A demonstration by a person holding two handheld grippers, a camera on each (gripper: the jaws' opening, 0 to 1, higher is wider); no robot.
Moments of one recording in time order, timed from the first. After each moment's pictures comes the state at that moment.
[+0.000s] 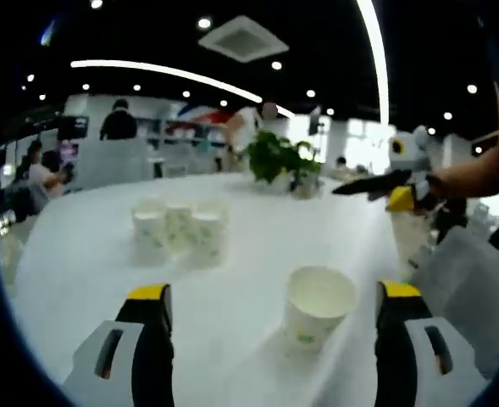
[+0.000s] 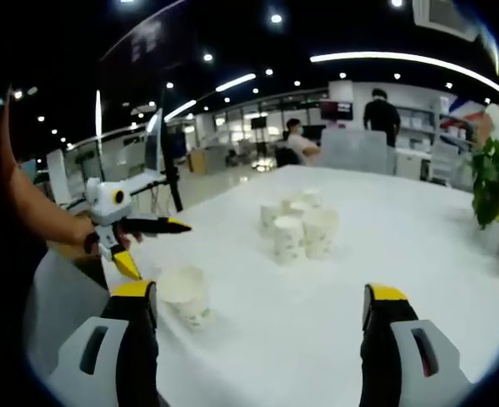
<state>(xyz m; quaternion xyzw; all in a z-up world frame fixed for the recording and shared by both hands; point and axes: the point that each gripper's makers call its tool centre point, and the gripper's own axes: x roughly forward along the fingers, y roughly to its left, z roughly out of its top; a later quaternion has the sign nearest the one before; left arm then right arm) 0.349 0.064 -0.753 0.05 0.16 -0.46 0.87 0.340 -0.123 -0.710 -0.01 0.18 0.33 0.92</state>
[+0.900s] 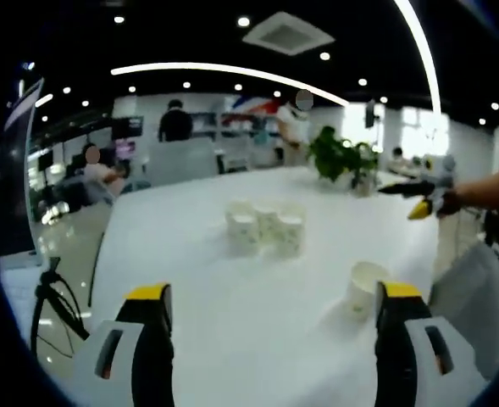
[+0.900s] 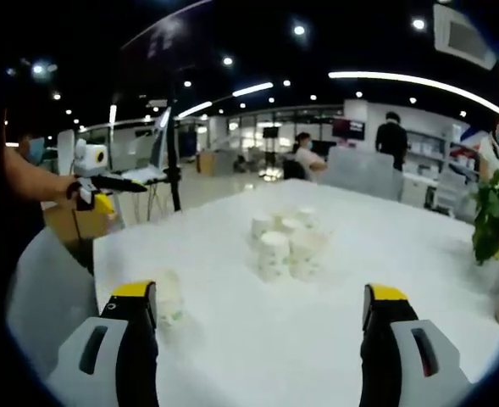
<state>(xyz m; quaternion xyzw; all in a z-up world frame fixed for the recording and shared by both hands) 0.355 0.178 -0.697 0.03 0.18 -0.32 0.93 0.366 -0.135 -0.706 -0.06 0.15 0.35 0.92</state>
